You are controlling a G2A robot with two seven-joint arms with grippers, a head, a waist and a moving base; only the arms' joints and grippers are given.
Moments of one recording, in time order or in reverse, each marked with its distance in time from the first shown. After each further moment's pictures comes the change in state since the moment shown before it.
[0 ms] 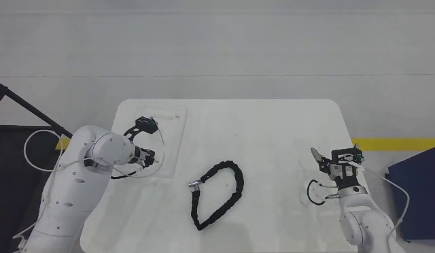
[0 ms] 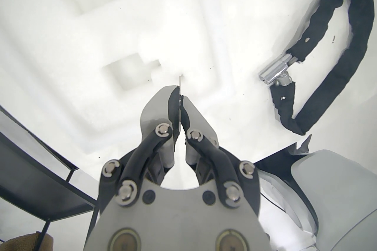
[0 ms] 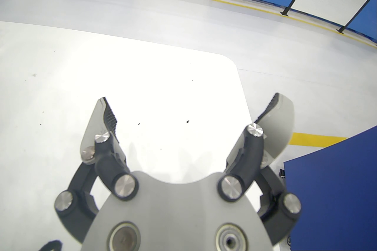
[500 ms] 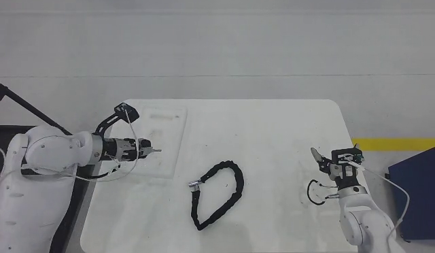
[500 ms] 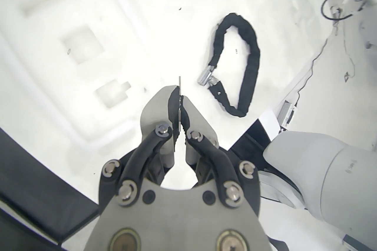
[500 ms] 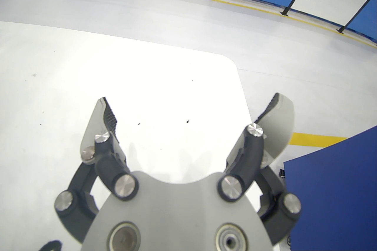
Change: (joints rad) left arm 0.152 0.043 -0.334 -0.180 -0.499 -0.209 0.036; right arm 0.000 0.000 0.000 0.000 0.000 0.000 0.000
